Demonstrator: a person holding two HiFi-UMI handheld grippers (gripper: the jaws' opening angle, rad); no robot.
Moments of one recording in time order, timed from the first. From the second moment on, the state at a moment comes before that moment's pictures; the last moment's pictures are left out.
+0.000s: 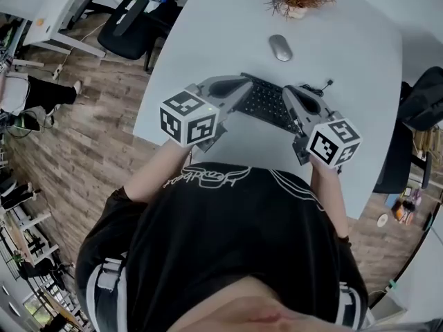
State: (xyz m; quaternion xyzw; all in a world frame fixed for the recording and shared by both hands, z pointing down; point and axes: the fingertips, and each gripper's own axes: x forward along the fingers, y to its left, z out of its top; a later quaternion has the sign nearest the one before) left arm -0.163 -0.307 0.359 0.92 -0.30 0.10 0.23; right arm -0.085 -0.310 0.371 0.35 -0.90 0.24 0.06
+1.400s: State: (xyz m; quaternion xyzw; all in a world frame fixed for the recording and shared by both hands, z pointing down) left arm -0.279 -0.397 0.474 0.87 -0.30 0.03 0.38; right arm -0.088 -0.493 0.498 0.47 -0.83 0.17 0.26
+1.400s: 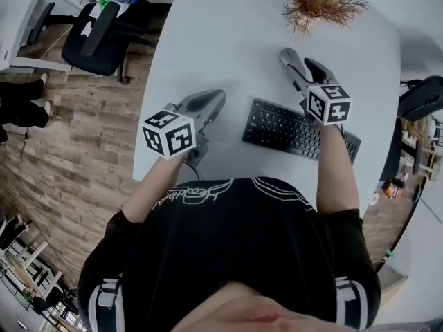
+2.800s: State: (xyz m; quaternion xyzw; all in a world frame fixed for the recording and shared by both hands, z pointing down) left arm -0.291 -0.421 0.505 0.86 -0.32 0.04 0.40; right arm -0.076 -0.522 0.578 0.44 -0.77 0.25 0.40
